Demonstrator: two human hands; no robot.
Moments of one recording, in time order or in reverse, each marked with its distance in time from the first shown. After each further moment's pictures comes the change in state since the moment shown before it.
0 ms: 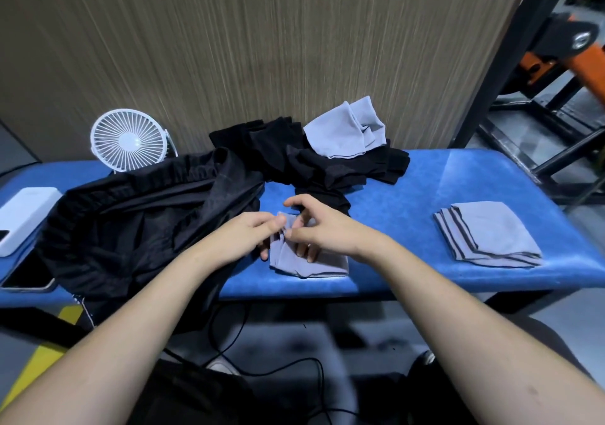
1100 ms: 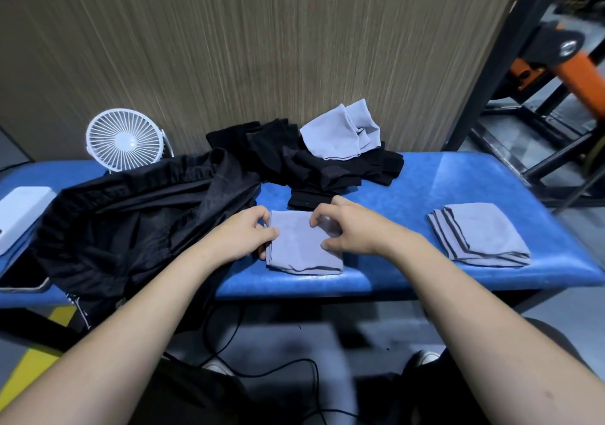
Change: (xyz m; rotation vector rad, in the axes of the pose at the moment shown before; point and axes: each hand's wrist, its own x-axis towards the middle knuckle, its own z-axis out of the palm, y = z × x) left_hand 0.005 0.003 0.003 0.107 0.067 -0.146; right_hand -0.005 0.027 -0.048 -0.797 0.083 -0.045
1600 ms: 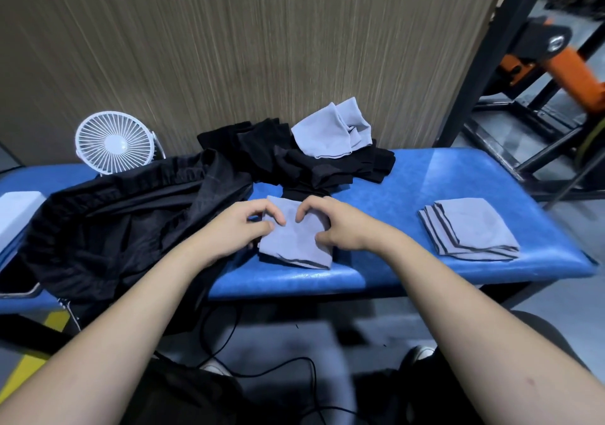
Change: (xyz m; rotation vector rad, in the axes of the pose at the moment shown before) left_hand -0.006 0.017 -0.004 -0.125 0.036 0.251; right_hand -0.005 -0.009 -0.002 0.285 -0.008 0.002
